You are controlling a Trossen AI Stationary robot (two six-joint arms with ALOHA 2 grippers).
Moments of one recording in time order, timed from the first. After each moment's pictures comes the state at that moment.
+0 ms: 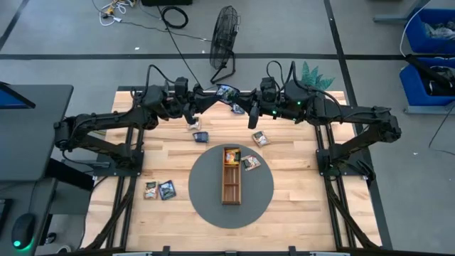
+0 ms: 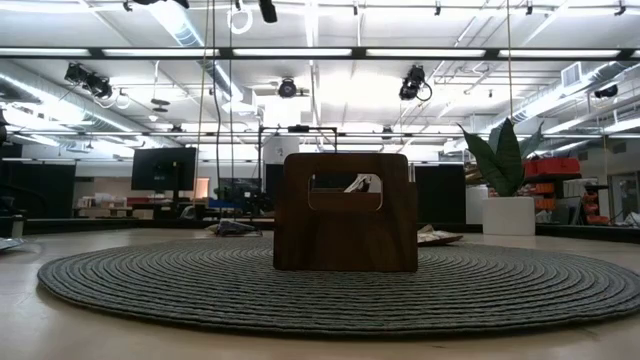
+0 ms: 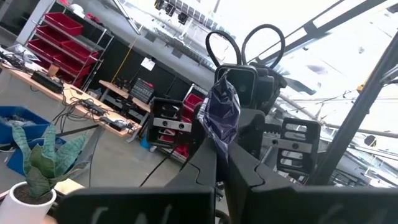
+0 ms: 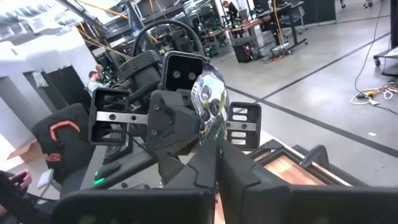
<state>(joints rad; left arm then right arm) 0.28 1.26 0.98 0.66 0.14 -0.63 -0.08 1.38 1.44 -0.09 0.18 0.38</state>
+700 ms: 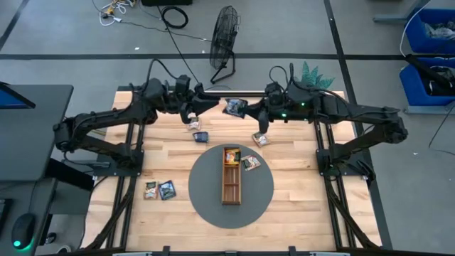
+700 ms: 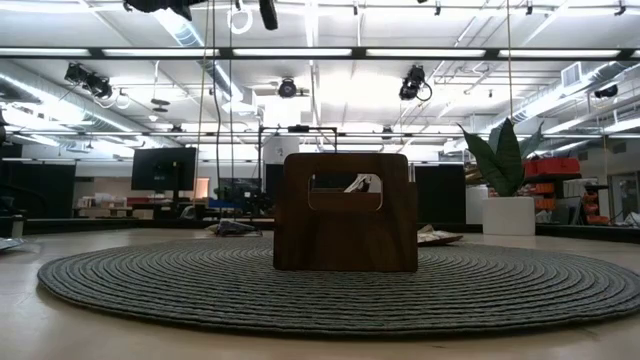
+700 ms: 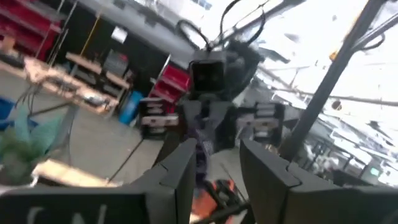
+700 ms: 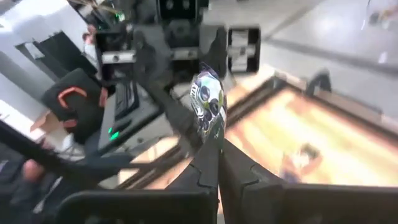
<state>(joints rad) 0.38 1.26 0.98 0.61 0.42 -0.64 -0.08 1.30 1.44 -0.39 0.09 0.56</state>
